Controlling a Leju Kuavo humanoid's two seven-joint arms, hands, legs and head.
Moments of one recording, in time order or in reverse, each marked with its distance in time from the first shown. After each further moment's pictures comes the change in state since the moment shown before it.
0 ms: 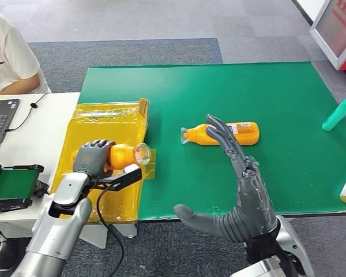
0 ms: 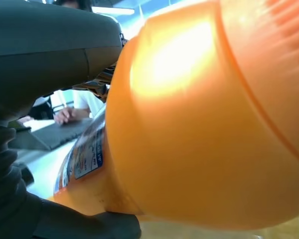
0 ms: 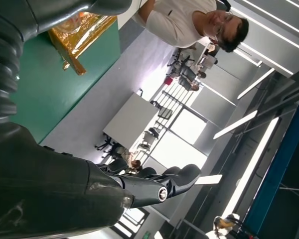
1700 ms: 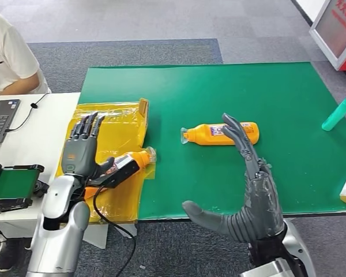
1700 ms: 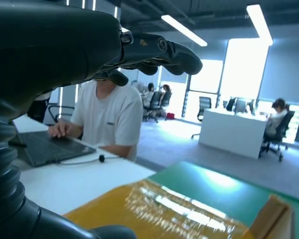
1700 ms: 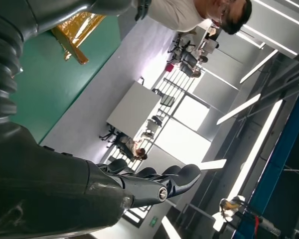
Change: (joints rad) left arm 0.115 -0.149 0.121 -0.296 0.000 0.158 -0.130; right arm 0.034 -0.006 -0.020 -0.007 0.000 -0.072 -0.016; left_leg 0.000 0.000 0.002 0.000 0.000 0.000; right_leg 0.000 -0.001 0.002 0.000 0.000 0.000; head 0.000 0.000
